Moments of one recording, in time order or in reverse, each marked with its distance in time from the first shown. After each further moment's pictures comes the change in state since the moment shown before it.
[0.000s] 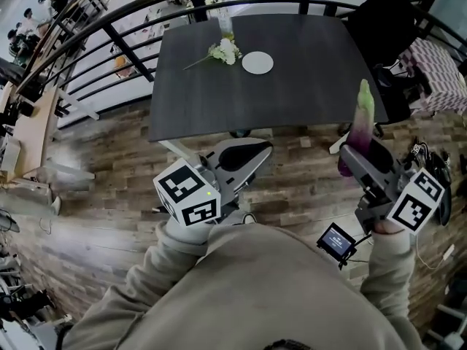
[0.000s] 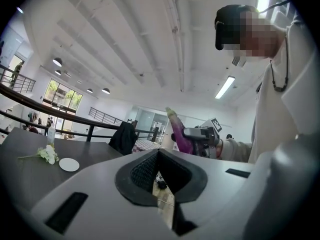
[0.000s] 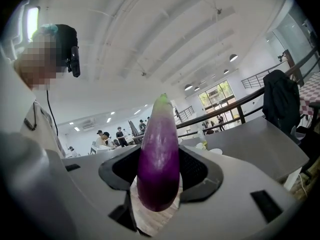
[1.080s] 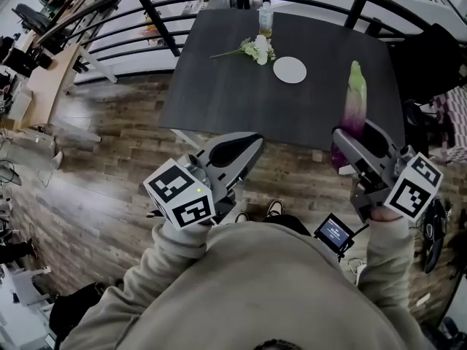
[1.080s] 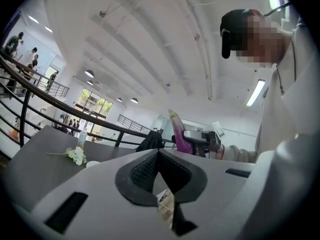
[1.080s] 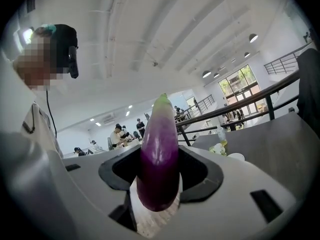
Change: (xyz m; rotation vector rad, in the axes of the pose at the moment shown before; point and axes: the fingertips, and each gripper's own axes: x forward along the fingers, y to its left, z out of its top) left arm -0.009 0.109 0.027 -0.114 -0.115 0.320; right arm 0.142 -0.051 0.043 -0.010 0.134 0.240
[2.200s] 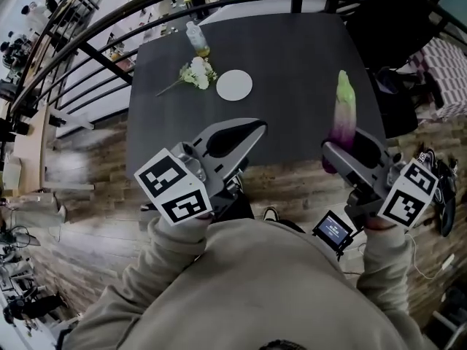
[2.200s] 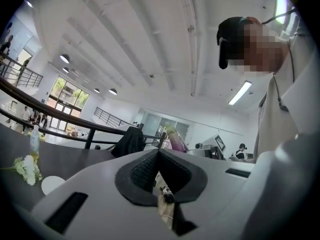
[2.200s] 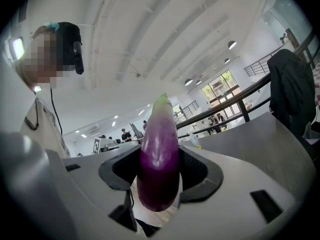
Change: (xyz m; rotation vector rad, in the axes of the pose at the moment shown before) left arm 0.204 -0.023 0.025 0.039 0.079 -0.258; right arm -0.088 -0.131 0.025 0.099 -0.104 -0.137
